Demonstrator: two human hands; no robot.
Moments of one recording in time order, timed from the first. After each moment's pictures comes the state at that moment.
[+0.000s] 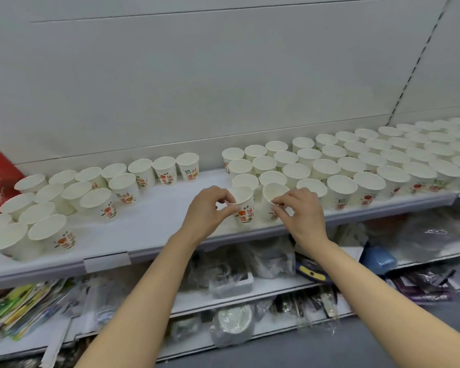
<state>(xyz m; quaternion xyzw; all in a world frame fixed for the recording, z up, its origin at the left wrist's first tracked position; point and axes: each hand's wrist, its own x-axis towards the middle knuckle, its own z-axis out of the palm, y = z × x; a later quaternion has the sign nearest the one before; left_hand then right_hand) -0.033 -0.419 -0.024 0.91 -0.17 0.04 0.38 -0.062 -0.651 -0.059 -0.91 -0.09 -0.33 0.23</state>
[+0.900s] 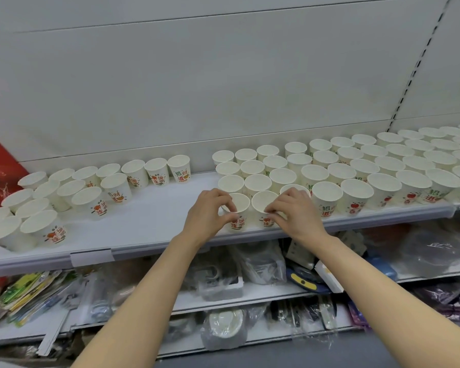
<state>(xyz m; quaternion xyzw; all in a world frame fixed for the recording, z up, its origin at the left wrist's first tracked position) -0.029 -0.468 -0.038 0.95 -0.14 0.07 0.28 -0.043 -0.703 -0.055 -0.92 -0.23 -0.26 0.18</state>
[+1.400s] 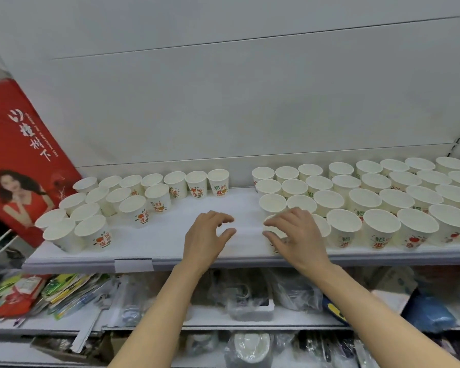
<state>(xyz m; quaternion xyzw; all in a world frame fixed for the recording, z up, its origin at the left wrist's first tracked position) -0.037 -0.384 -0.046 0.95 -0.04 0.15 0.25 -0.033 -0.610 -0.050 -0.86 -0.28 -0.36 0.24</state>
